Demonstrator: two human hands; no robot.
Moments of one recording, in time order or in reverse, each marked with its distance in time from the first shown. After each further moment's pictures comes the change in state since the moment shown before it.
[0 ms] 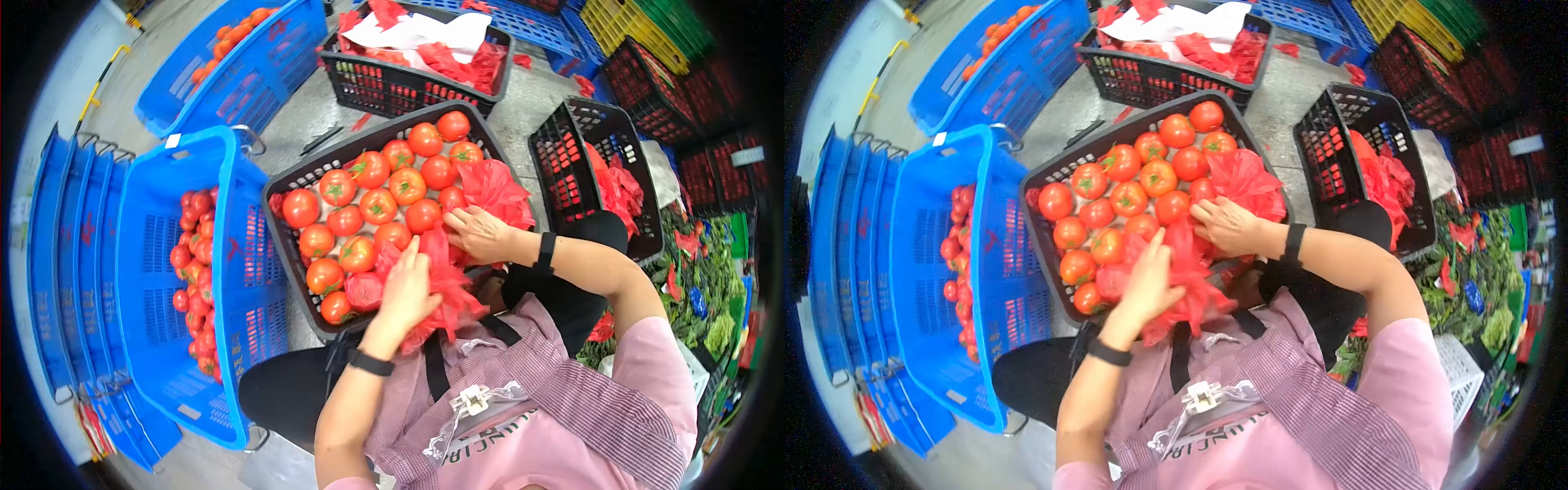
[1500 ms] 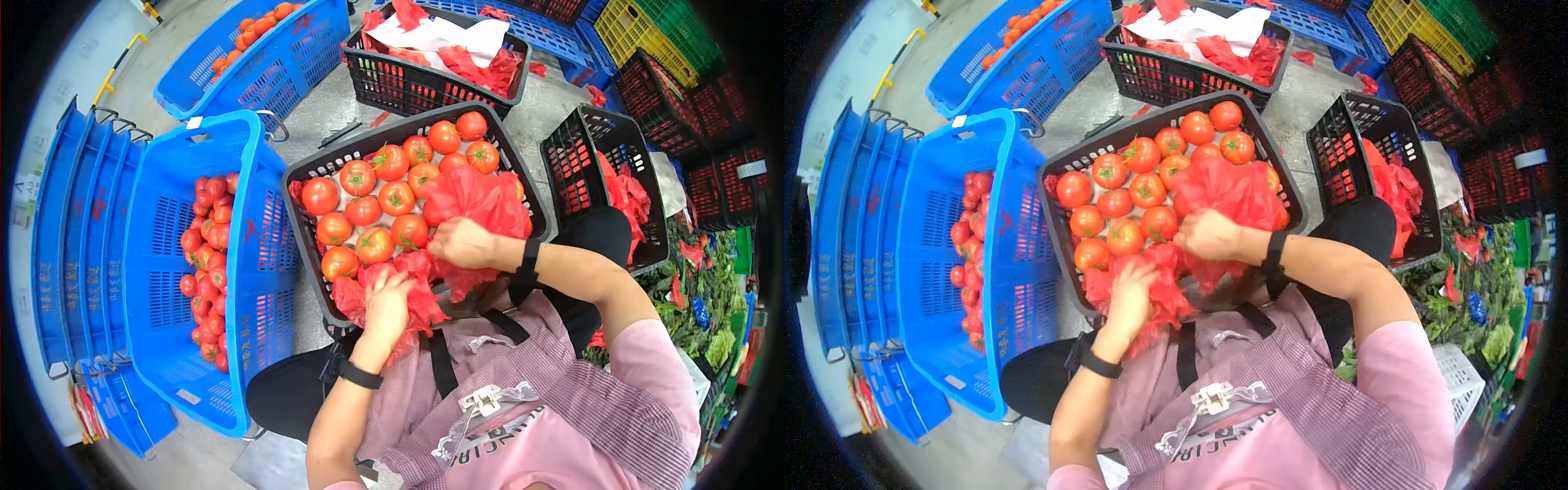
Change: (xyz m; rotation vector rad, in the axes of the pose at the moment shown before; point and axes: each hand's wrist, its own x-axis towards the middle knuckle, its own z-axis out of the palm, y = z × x) left_hand -0.068 -0.040 0.001 0.182 0.040 -0.104; right_hand 0.048 -0.037 0.013 0.141 0.226 -0.064
